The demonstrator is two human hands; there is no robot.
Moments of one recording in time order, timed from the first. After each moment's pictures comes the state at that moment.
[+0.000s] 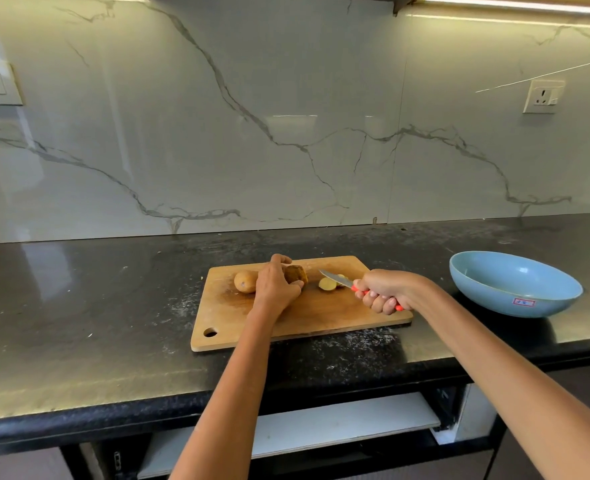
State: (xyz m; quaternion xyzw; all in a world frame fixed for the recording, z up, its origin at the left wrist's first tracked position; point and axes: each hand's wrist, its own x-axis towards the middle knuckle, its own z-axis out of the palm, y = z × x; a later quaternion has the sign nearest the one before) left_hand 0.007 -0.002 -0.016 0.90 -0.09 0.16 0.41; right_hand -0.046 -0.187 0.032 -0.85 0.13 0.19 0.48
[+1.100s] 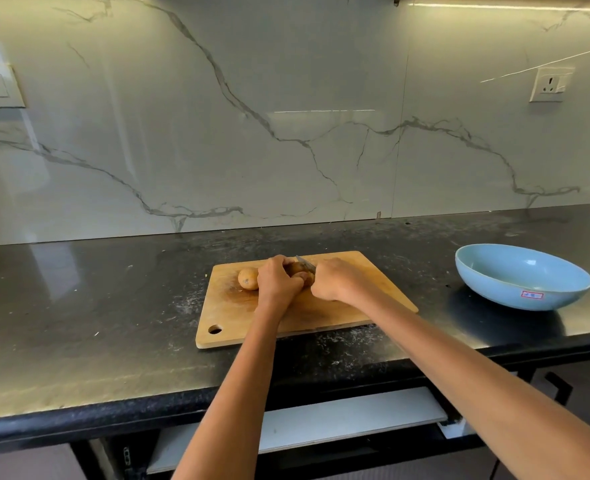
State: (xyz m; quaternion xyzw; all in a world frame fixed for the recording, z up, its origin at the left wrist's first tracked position) left_hand 0.010 -0.004 -0.020 0.87 -0.07 0.21 0.43; right_hand -0.038 -0.106 0.028 -0.99 0.01 -0.02 0.11
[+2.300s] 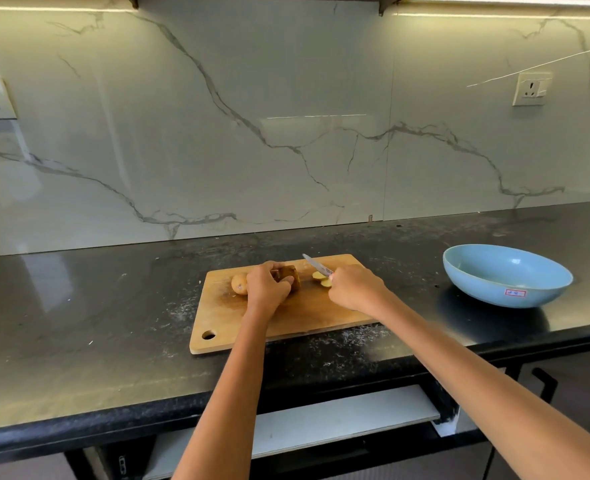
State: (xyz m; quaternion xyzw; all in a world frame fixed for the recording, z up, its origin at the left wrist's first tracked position) left_hand 0.007 0.001 -0.016 0.89 -0.05 0.17 0.43; right_hand -0.060 -0.143 0.023 -0.99 0.01 -0.05 0.13
